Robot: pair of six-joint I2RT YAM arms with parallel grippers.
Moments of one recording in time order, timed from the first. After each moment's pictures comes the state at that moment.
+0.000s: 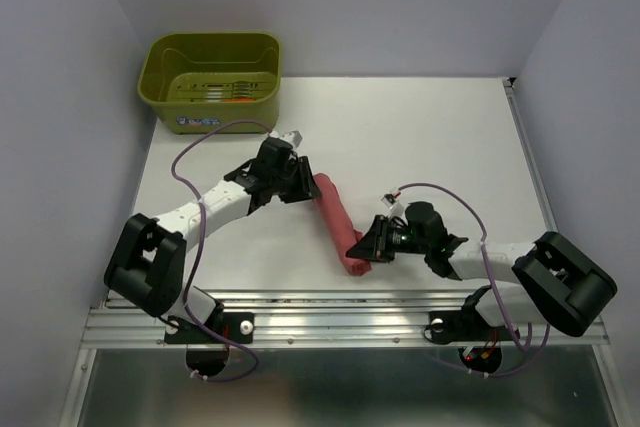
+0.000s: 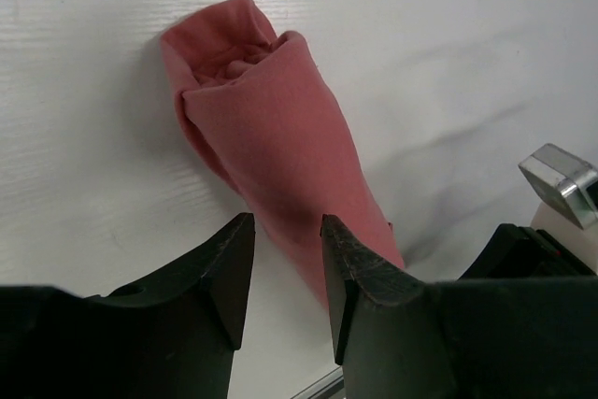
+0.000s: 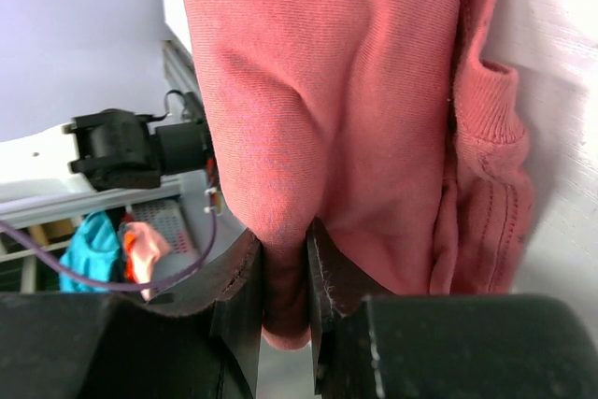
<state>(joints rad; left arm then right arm) -0.54 1.43 0.90 -0.21 0.19 -0.64 0.70 1.31 0.28 0.57 -0.54 1.07</state>
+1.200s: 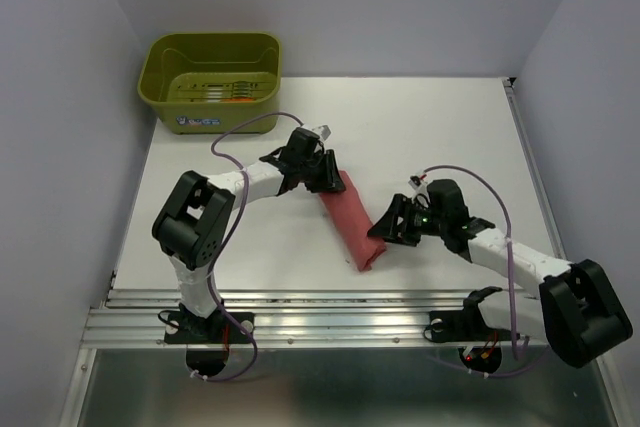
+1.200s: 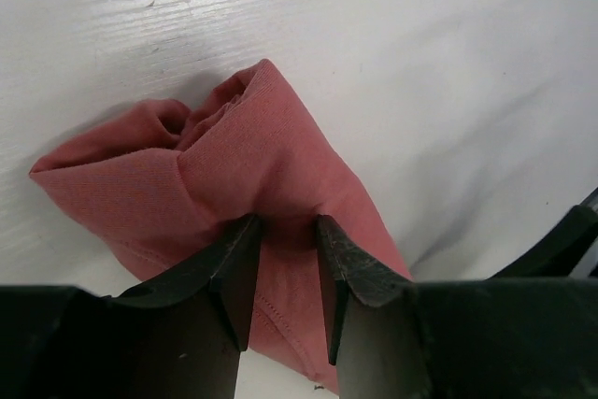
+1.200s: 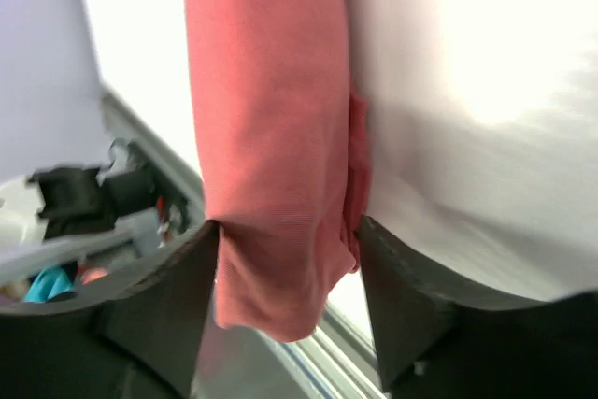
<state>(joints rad) -0.59 1.80 1.10 -0.07 0.29 -0.64 0.42 1.19 0.39 0.11 -0.62 0.82</state>
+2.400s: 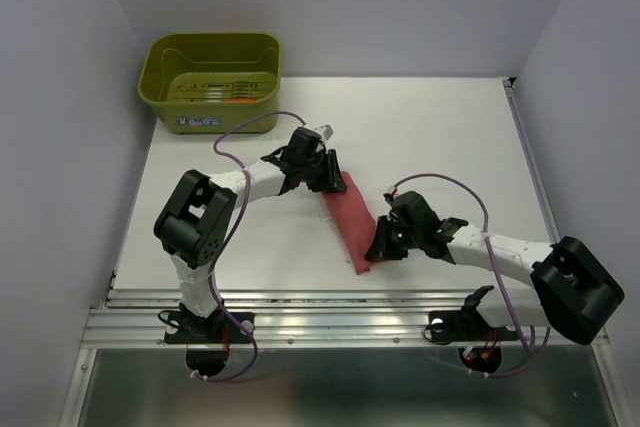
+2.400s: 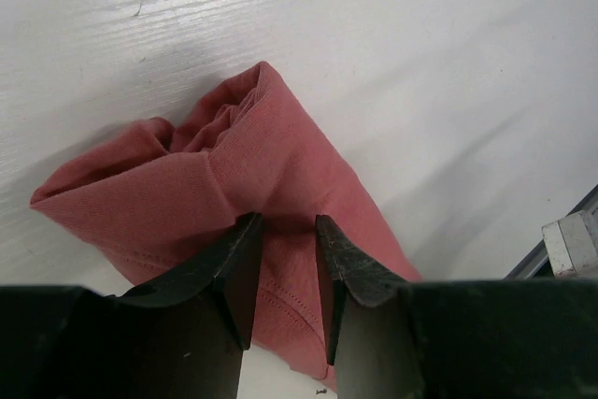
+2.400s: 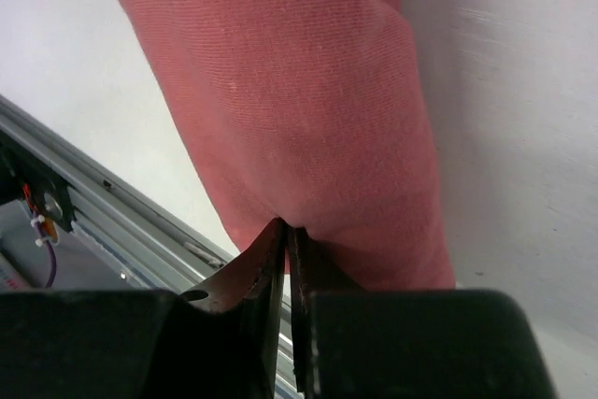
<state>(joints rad) -0.59 1.82 1.11 -0.05 0.30 -0.62 0.70 1.27 0.50 -0.14 -0.26 0.74</state>
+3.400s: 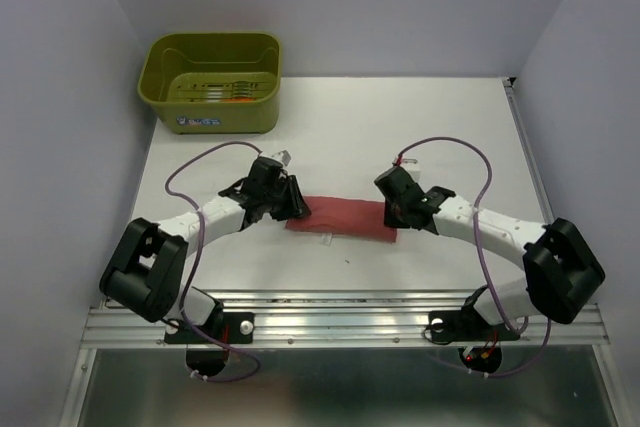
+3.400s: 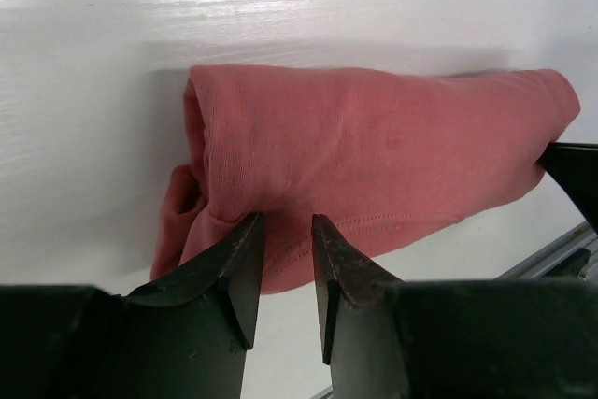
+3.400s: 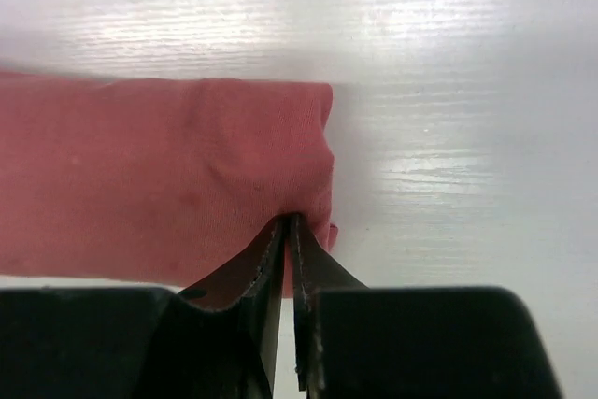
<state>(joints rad) -0.51 1.44 0.70 -0.08 0.23 -0.67 0.71 1.42 0.82 -0.47 0.36 0.69</state>
